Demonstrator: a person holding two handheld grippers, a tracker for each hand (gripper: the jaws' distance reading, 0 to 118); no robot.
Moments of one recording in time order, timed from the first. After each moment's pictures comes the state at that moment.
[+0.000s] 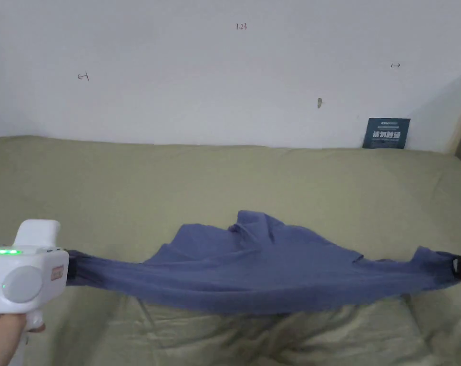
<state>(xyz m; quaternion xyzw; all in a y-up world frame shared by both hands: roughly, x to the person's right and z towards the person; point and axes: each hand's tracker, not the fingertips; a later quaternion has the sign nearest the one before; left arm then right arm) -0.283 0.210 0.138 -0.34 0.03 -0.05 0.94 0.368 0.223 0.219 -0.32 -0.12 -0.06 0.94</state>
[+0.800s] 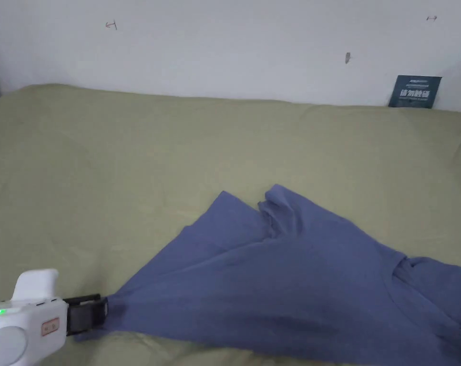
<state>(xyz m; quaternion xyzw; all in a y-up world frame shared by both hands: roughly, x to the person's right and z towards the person) -0.335 0.126 0.274 -0.42 0.03 0.04 0.91 0.327 0.148 0.397 -0.38 -0.14 -0.10 0.91</state>
